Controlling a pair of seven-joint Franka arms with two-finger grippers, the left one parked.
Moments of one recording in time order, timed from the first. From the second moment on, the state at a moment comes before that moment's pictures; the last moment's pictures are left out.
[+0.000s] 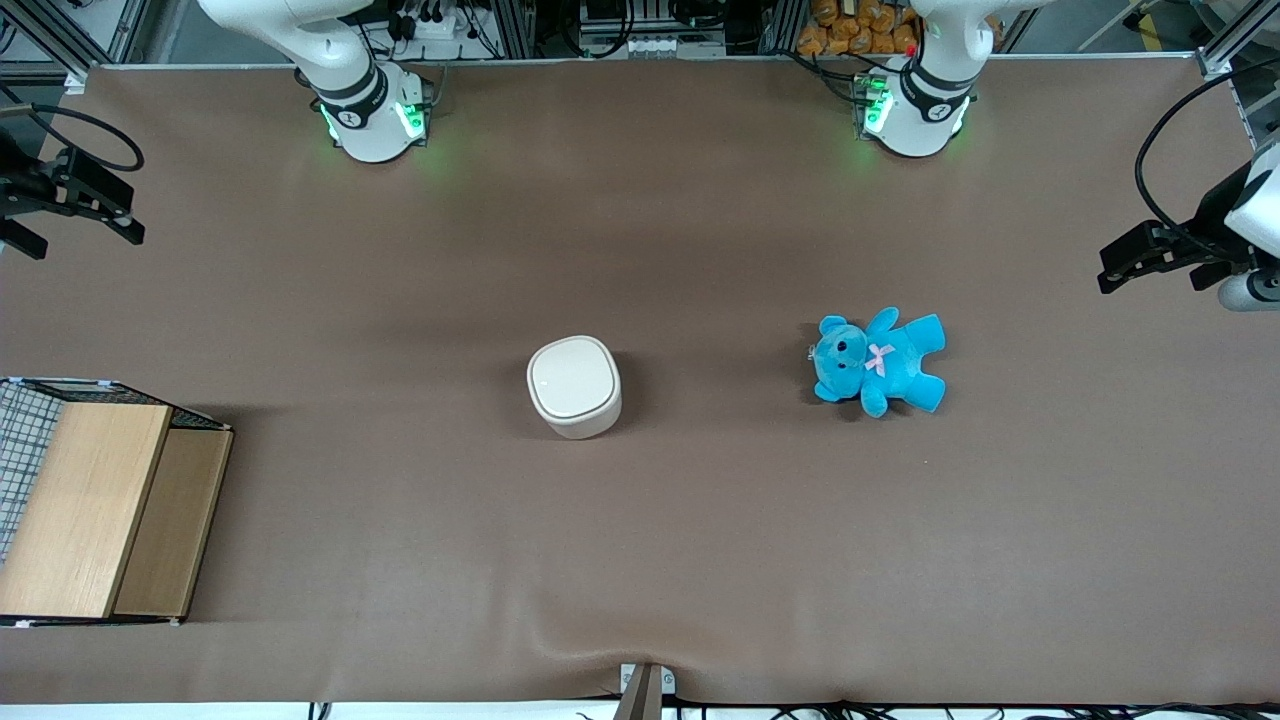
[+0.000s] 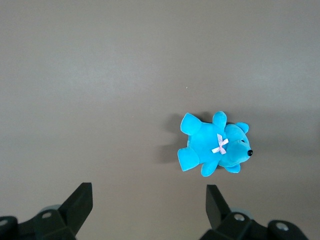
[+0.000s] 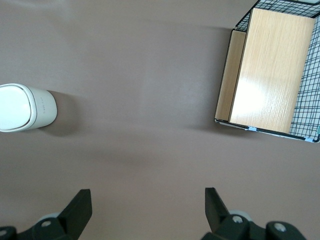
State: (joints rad) arm 0.24 -0.06 -0.24 -1.53 0.02 1.53 -0.15
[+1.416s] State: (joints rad) arm 0.38 0.18 0.03 -1.55 0.04 1.75 0.33
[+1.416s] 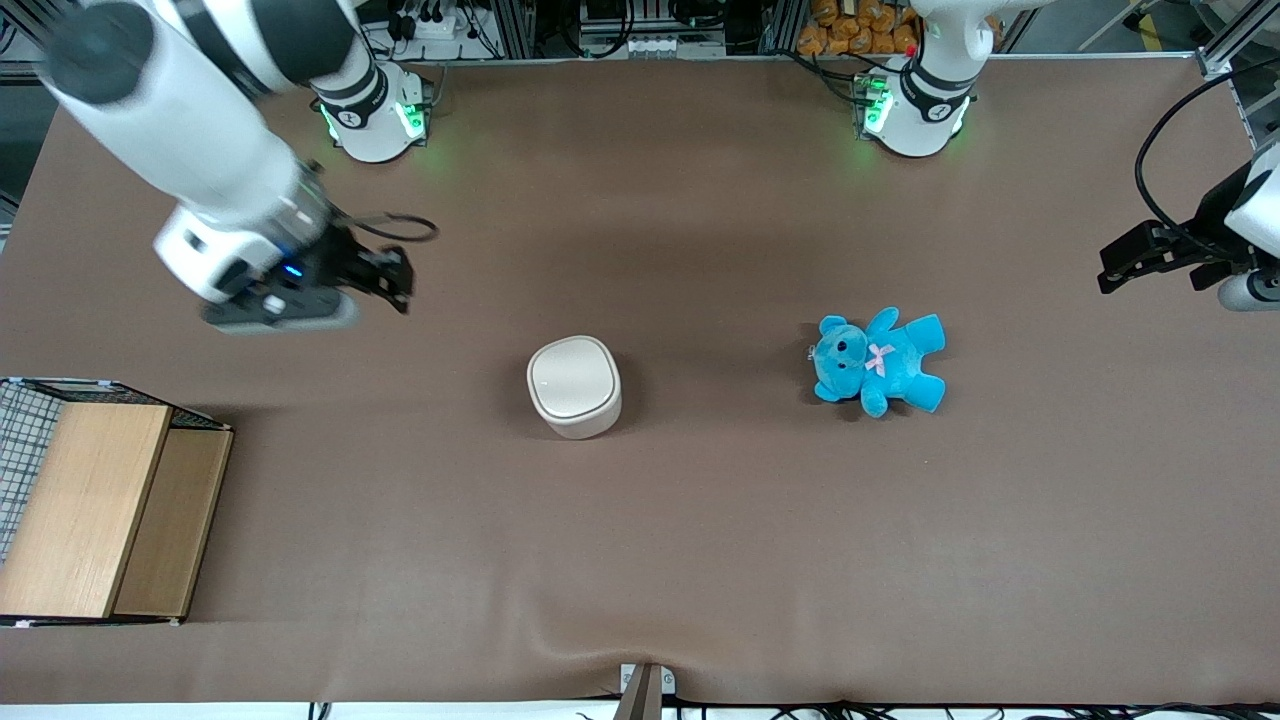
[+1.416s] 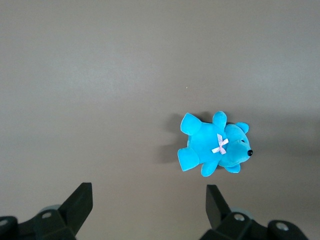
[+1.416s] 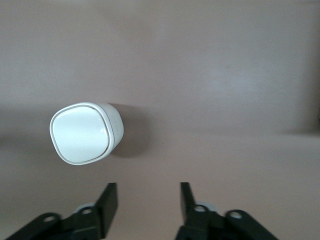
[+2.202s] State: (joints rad) arm 0.49 0.46 0.05 -1.56 0.03 2.04 0.34
